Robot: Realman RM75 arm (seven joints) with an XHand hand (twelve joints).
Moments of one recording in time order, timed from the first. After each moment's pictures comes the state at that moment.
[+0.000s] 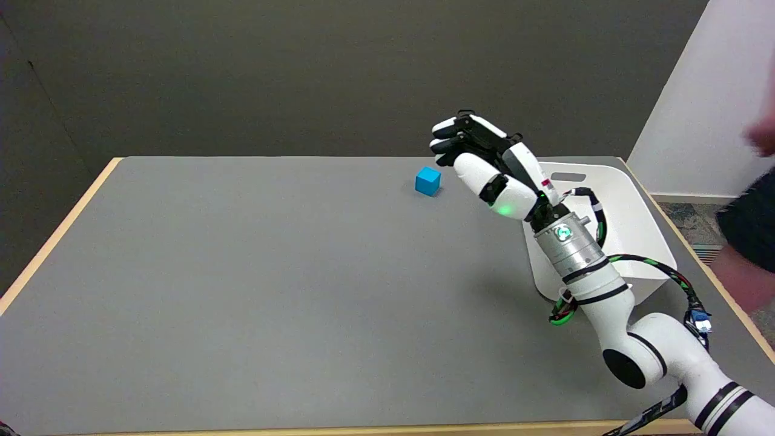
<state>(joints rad) -0.12 -1.02 1.40 -1.52 0.40 -0.69 -1.89</state>
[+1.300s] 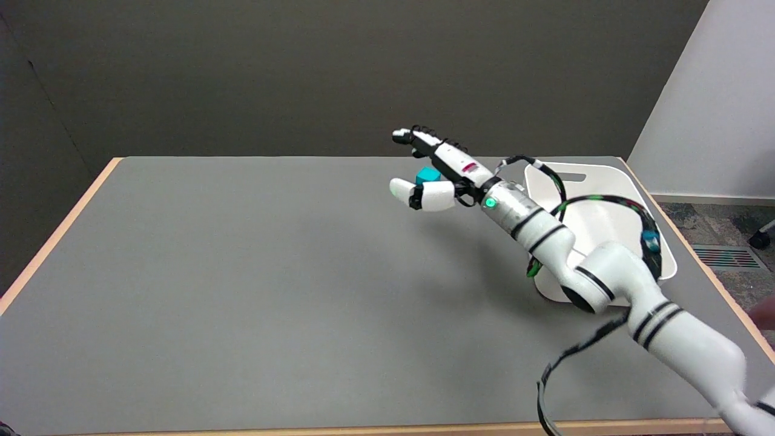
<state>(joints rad) 0.27 -1.02 1.23 -1.27 0.06 -0.29 -1.92</state>
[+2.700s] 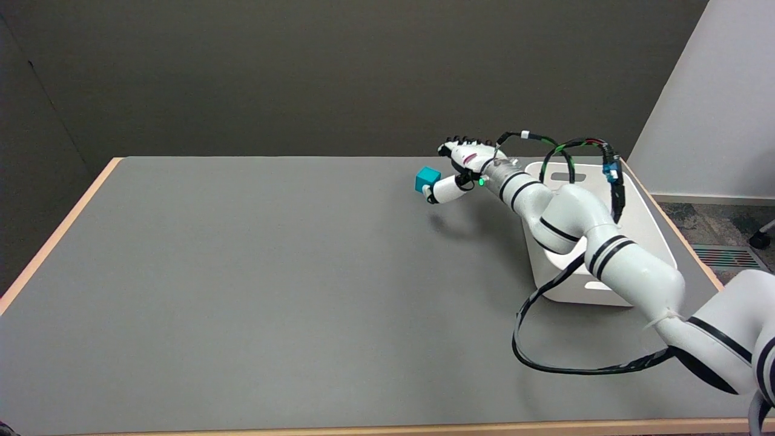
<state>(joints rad) 0.65 -1.08 1.05 -0.90 -0.37 0.17 -1.92</state>
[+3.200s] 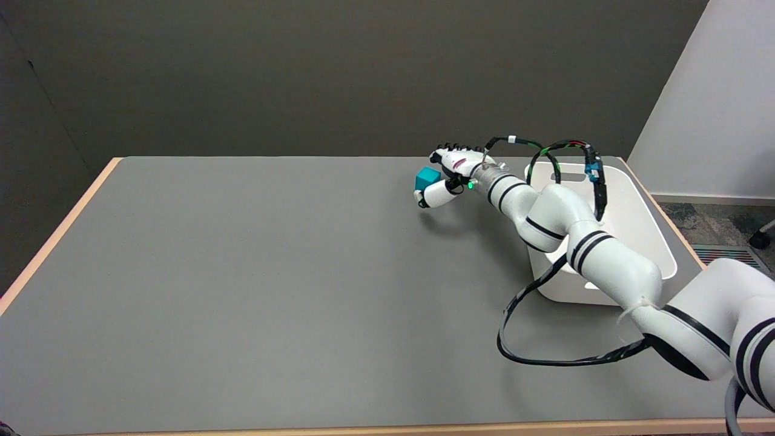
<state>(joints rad) 0.71 -1.15 1.03 -0.74 -0.39 0.12 -1.92</state>
